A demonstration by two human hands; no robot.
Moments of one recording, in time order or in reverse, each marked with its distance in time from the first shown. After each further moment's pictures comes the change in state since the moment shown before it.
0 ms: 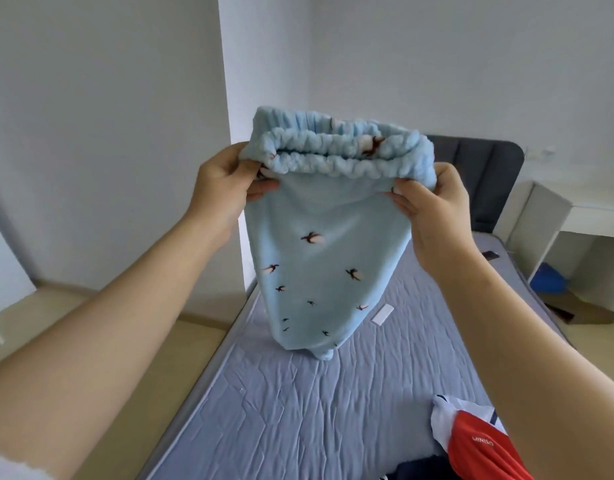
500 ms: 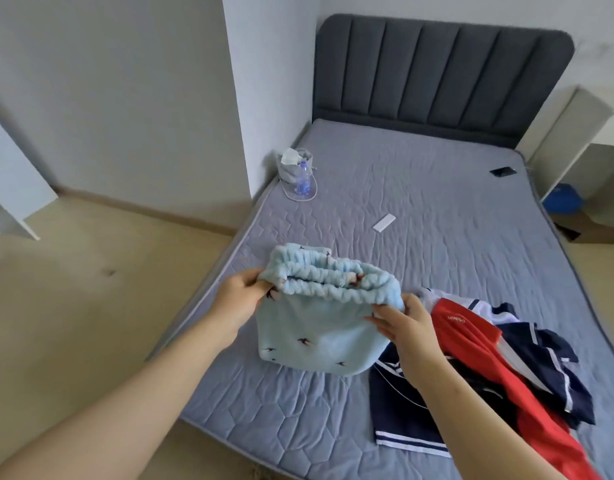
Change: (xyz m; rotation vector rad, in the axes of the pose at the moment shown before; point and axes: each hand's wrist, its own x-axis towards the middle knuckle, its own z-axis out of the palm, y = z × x) left_hand -0.261 -0.139 -0.012 0.279 -0.088 -0.645; right_hand -0.247 0.146 -0.119 -0.132 -0.010 0.744
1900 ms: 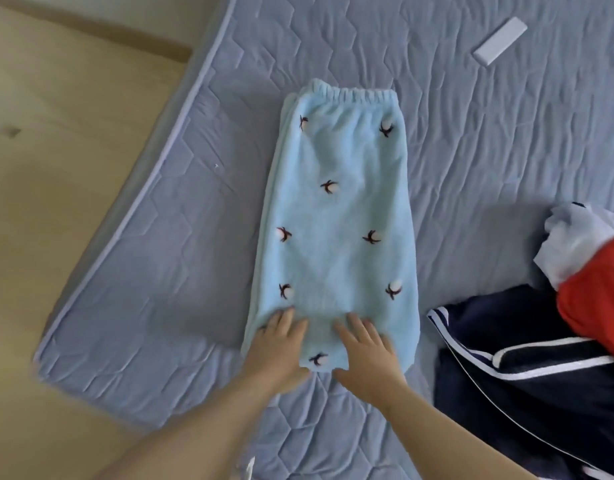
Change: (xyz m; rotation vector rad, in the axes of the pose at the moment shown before) left_hand 0.196 -0.390 0.099 1.185 -0.782 -0.279; right_hand 0.235 0.349 0.080 -1.418 -0.771 0.254
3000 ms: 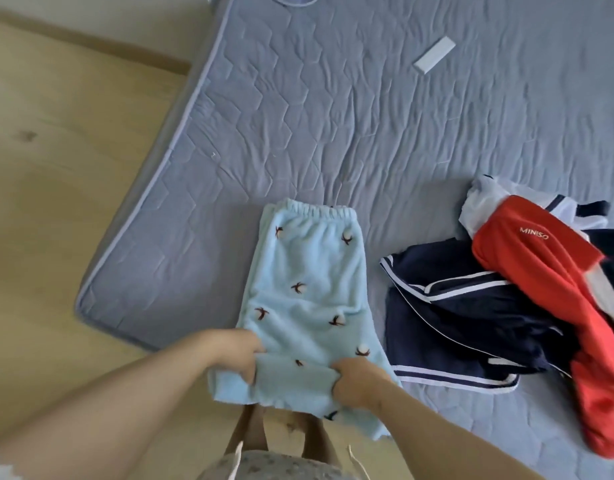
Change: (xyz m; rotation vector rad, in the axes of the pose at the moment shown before) left_hand -0.143 0.011 -0.028 -0.043 -0.586 0.044; right_hand -0.166 -0.007 0.017 0.171 -0.331 0.129
